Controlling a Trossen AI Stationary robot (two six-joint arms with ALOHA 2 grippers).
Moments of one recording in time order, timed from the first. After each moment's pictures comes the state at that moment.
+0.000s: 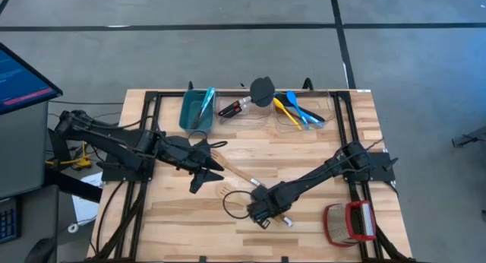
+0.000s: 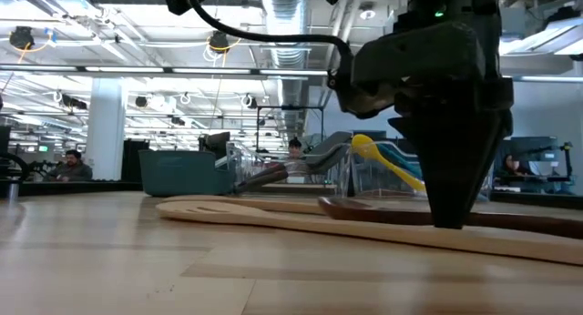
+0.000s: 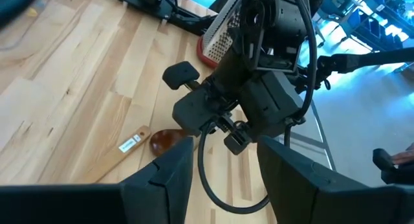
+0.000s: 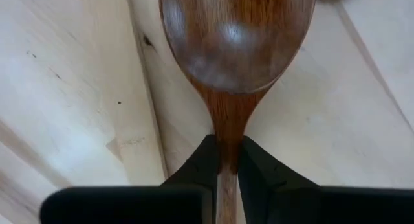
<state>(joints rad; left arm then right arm) -0.26 1.16 0.98 -0.29 -0.05 -0.54 0.45 2.11 1.50 -0.90 0.02 1.12</state>
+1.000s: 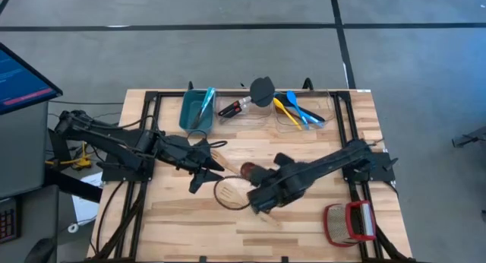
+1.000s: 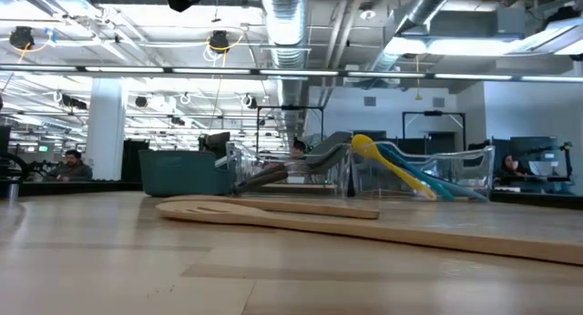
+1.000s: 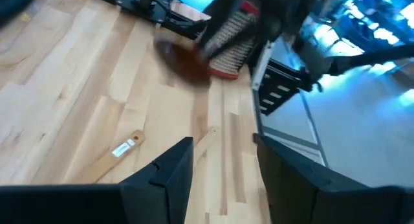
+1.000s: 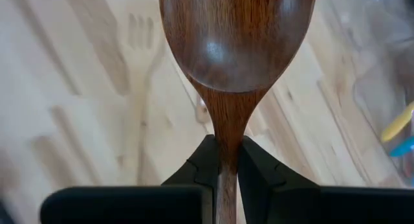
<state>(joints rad) -0.26 1.16 0.98 -0.27 -0.03 -0.54 0.44 2.05 2.16 -1.56 0.40 0.86</state>
